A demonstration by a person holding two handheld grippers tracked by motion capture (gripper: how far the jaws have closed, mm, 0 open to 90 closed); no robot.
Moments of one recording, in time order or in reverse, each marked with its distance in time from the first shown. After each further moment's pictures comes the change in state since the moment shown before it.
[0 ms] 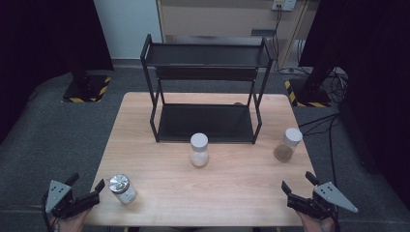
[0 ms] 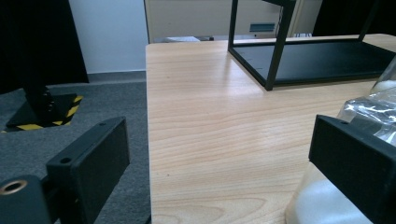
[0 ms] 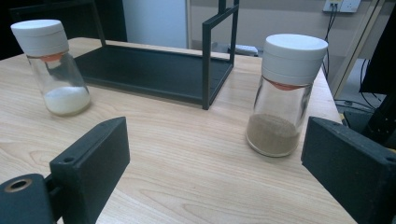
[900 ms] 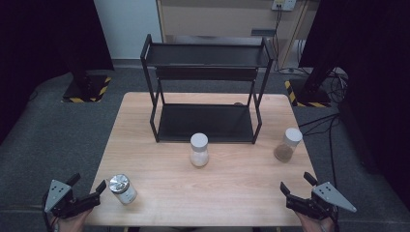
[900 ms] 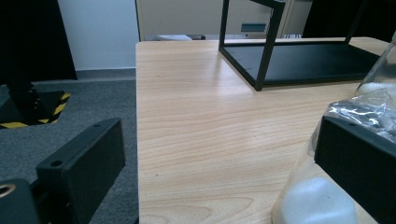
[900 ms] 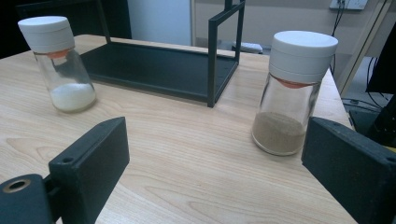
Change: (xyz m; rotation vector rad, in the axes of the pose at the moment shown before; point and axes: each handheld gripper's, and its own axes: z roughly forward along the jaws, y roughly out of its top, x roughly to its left) left arm 0.003 0.004 0.000 0.008 -0.036 -0.016; right arm 0.000 0.001 0.001 0.010 0.016 0.001
